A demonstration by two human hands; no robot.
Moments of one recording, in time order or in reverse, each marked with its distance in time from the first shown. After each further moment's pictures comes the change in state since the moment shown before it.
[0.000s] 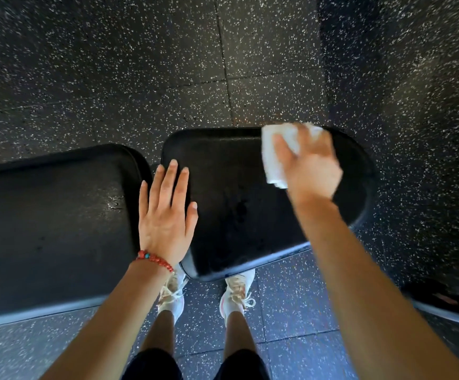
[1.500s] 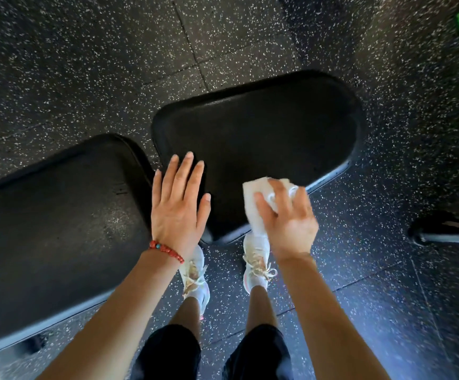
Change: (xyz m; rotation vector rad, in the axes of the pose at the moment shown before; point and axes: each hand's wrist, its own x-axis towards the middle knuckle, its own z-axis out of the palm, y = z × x) left_hand -0.027 -0.004 -0.011 -0.079 -0.032 0.280; right_hand -0.171 0.012 0.027 0.107 0.273 -0.006
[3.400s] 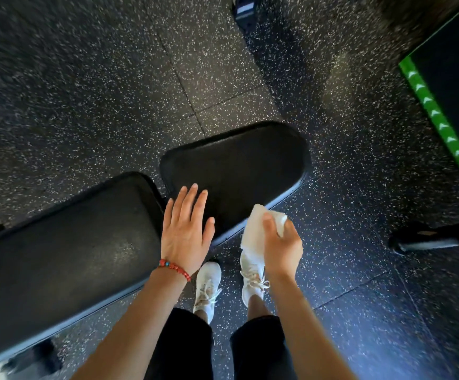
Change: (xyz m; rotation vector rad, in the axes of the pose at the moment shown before) left_hand -0.013 0.063 -0.093 -0.043 -0.124 0.015; right_hand -0.010 -0.022 -0.103 0.613 -0.172 0.919
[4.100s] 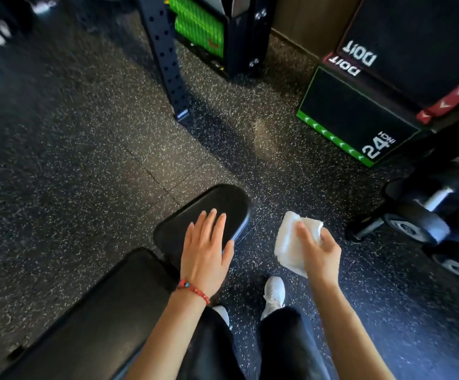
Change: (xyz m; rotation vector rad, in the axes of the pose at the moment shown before) left_hand -0.020 0.137 -0.165 0.030 0.046 0.405; right_hand -0.093 -0.103 -0.212 0.394 0.276 -0.011
